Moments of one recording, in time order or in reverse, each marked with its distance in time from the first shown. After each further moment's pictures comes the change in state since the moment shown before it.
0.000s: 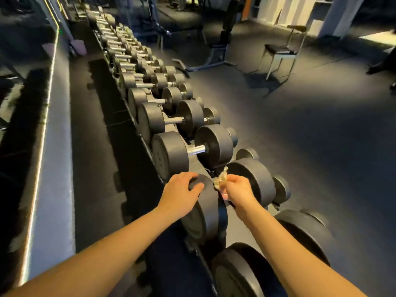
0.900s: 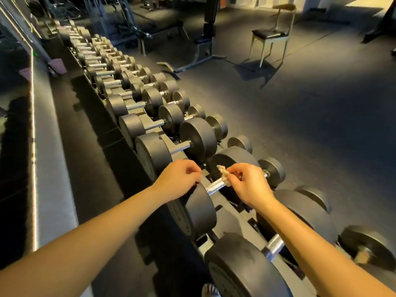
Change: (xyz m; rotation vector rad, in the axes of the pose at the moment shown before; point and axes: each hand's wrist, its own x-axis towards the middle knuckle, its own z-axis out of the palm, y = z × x) left_hand 0.216 -0.031 -0.102 -0.079 -0.311 -0.055; right_hand 0.131 -0.102 0.054 -0.554 0.145 -0.556
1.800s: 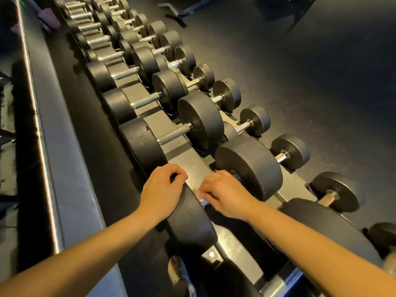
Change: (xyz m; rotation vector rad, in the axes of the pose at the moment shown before) left_hand 0.046 -0.040 0.025 0.112 0.218 -0.117; right_hand 0.069 0.047 0.082 -0.196 -0.517 -0.498
